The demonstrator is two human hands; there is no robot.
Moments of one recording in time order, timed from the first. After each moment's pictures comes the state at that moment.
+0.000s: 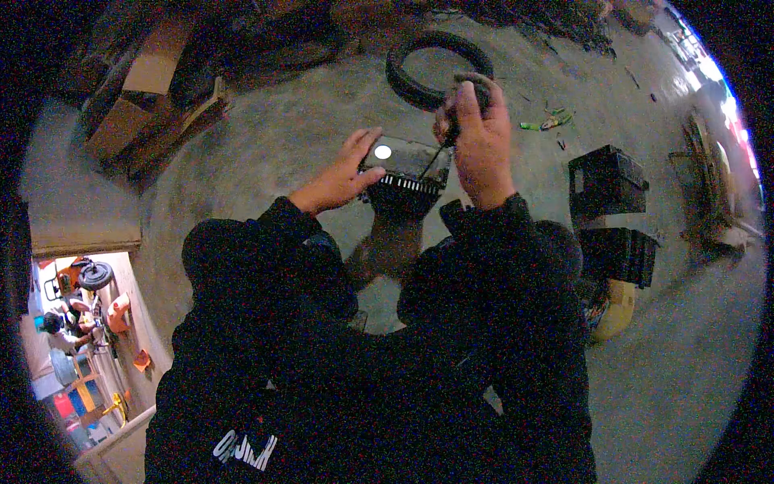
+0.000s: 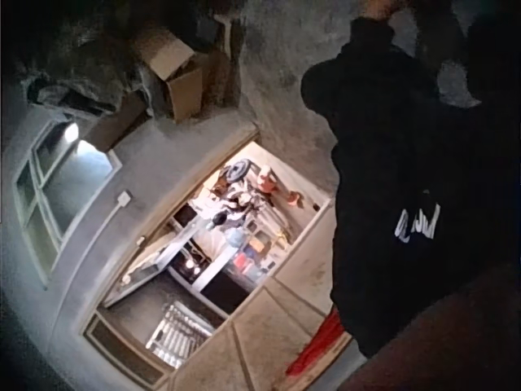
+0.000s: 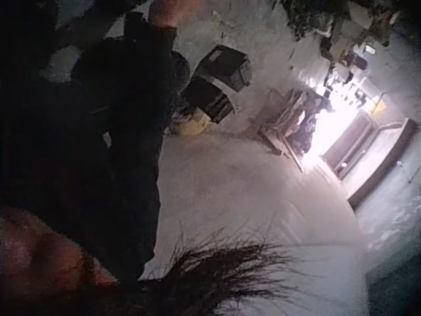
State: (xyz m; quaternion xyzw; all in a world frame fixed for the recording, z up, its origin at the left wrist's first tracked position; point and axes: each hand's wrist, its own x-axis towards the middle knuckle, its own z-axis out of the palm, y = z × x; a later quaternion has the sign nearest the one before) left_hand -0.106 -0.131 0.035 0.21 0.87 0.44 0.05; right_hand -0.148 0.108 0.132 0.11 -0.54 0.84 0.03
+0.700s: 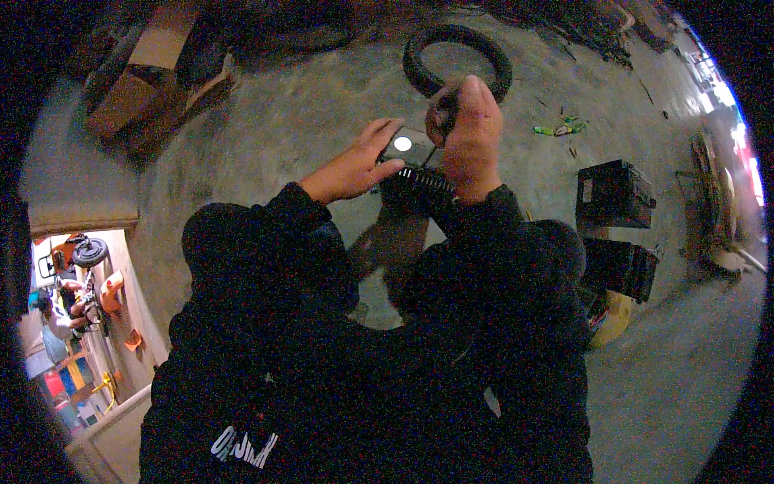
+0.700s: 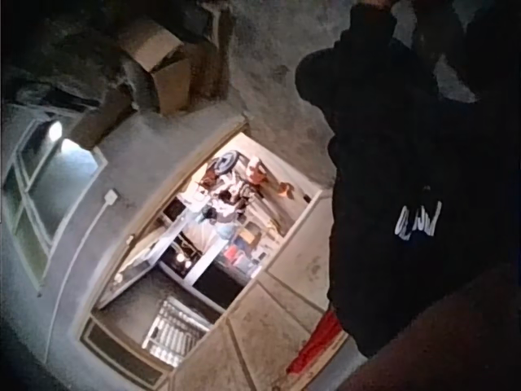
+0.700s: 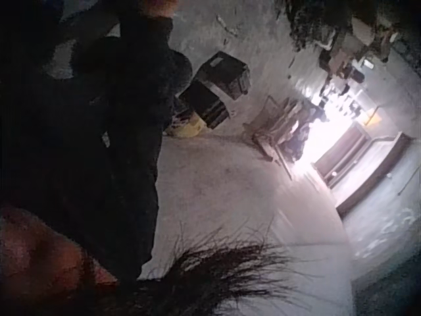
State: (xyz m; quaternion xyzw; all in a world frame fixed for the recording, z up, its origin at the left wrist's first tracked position) left_hand -0.112 -0.129 0.043 0.21 0.87 0.45 0.06; right_hand -0.153 0.069 0.124 0.09 -0.54 0.84 0.00
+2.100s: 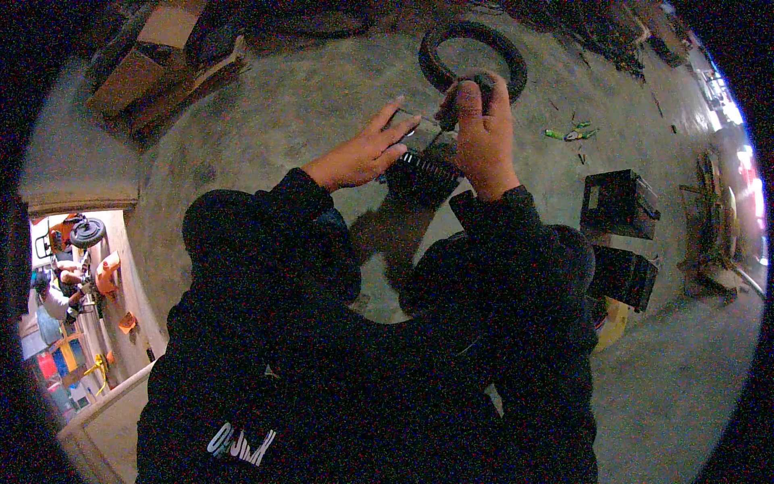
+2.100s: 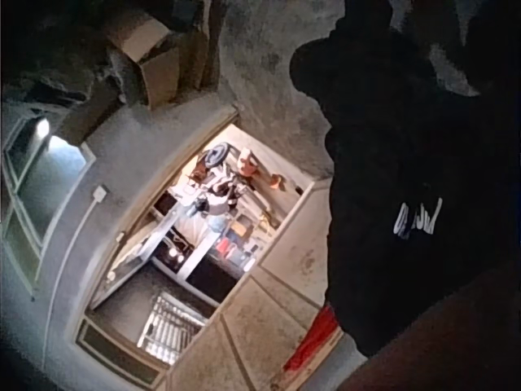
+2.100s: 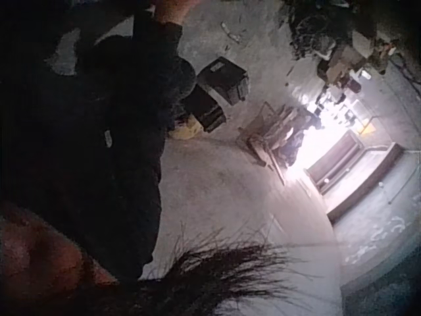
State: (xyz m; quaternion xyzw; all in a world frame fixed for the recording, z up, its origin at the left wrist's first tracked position) left_hand -0.113 -0.144 0.031 0.25 0.90 0.36 0.00; right_hand -0.166 0.067 0.098 0.19 -0.71 0.68 0.10
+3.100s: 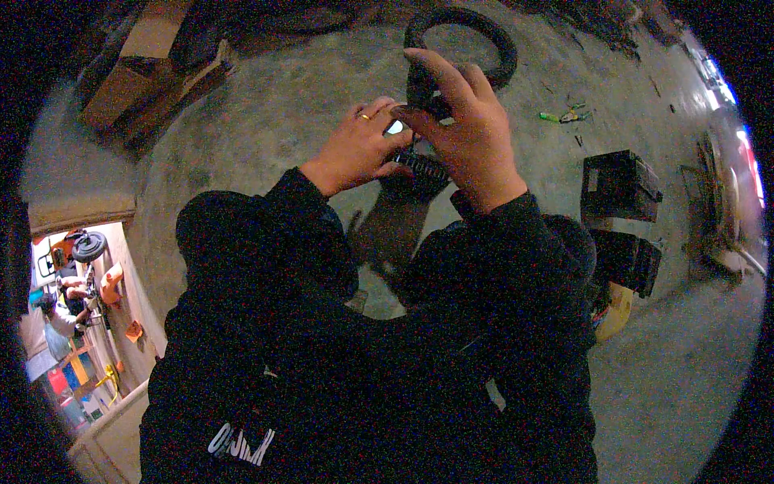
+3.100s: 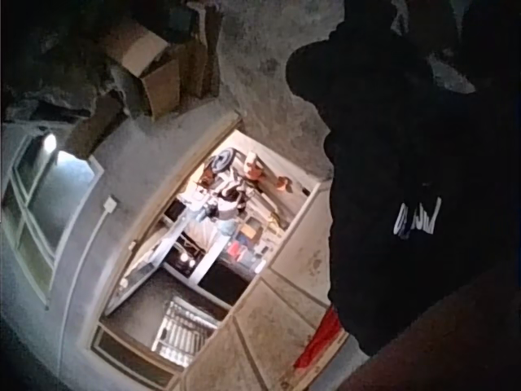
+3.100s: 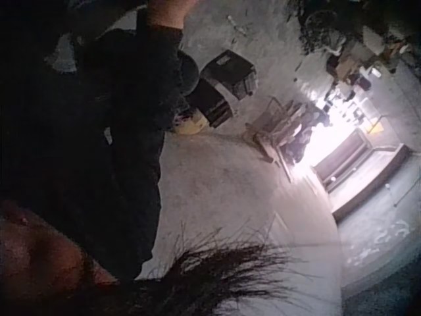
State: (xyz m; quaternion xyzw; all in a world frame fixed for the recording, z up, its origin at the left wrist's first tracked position) left_hand -0.112 -0.120 0.055 0.31 0.94 0.10 -0.09; right_hand -0.138 0.080 0.146 0.28 -0.84 0.45 0.12
